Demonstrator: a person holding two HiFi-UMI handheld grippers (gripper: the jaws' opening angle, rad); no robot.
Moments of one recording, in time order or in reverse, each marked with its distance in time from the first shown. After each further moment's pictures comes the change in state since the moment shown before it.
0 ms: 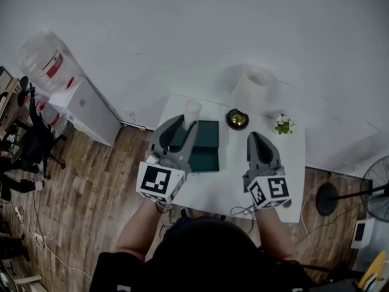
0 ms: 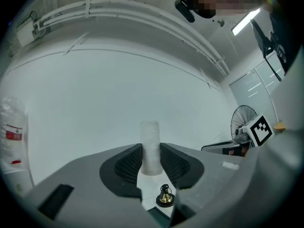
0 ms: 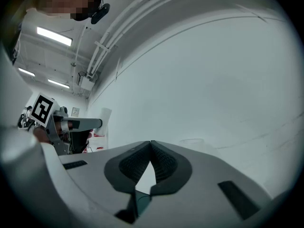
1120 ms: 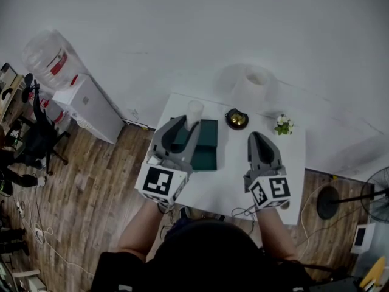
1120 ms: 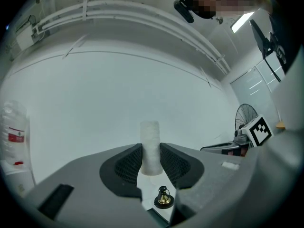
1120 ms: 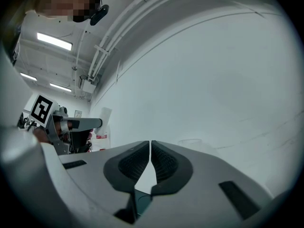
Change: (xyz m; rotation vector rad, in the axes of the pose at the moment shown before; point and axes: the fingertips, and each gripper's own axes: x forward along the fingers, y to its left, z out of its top) left arm 0.008 -0.027 0.010 0.020 -0.009 0.024; right arm -0.010 -0.021 0.005 0.021 -0.016 0.033
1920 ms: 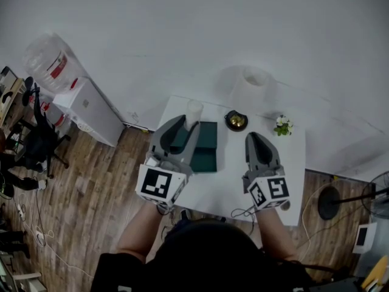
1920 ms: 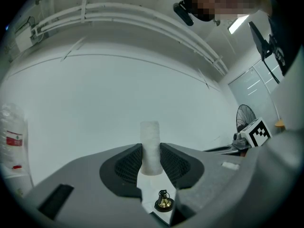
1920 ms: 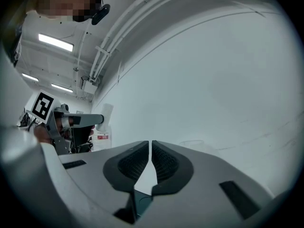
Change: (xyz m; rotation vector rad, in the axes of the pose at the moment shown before) left arm 0.000 -0.002 0.016 0.020 -0.031 -0.012; right arm 0.002 0.005 0.004 -0.004 -0.011 0.019
